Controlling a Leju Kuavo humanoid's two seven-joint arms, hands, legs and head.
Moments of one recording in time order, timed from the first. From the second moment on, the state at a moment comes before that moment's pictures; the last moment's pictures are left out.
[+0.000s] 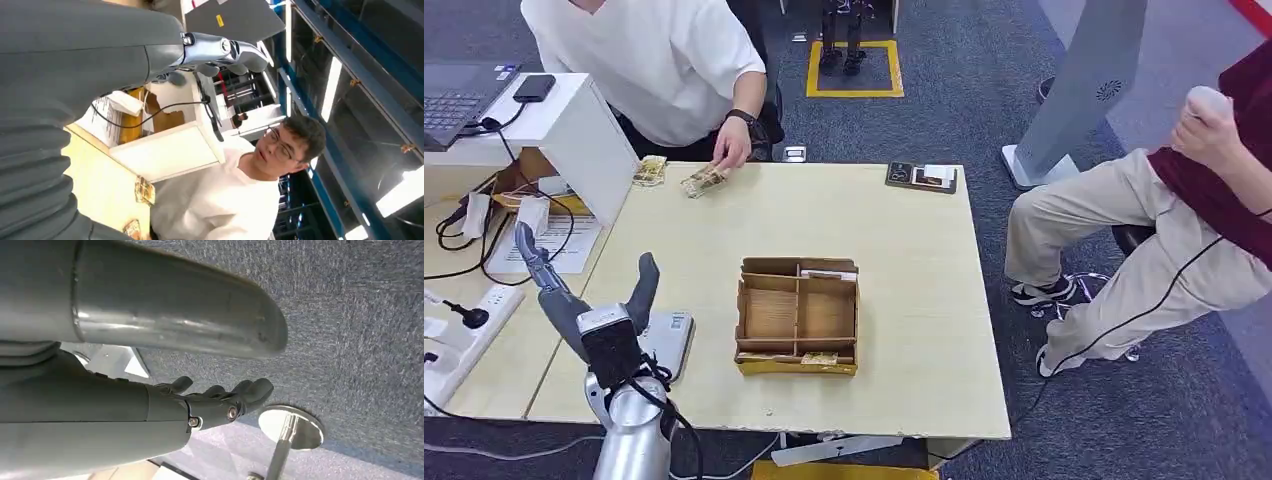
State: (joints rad) left arm -0.17 -0.30 0.01 -1.48 -0.40 0.70 -0.65; right arm -0.10 0.24 -1.15 -0.36 1.45 -0.69 -0.11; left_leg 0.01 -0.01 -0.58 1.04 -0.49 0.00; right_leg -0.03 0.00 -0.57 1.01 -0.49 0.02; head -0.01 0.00
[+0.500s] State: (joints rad) left arm -0.03 -0.28 -0.11 -1.59 -0.50 0.70 -0.70; right arm -0.08 0.24 -1.16 -0.37 1.44 -0.69 -0.12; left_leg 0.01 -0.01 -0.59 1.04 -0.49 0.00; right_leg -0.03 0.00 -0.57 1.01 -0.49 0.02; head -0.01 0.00
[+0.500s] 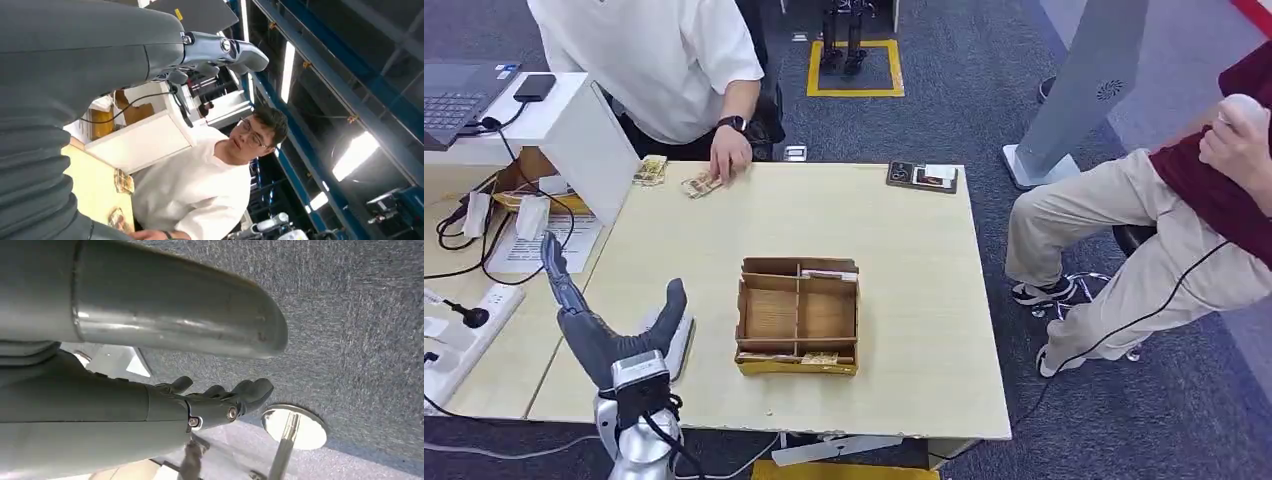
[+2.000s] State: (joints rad) left arm 0.08 -0.03 -0.53 -1.54 -0.81 0.70 -0.47; right arm -0.08 0.21 -1.26 -0.38 1.38 -0.69 -0.18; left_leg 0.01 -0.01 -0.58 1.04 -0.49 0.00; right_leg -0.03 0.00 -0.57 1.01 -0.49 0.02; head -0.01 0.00
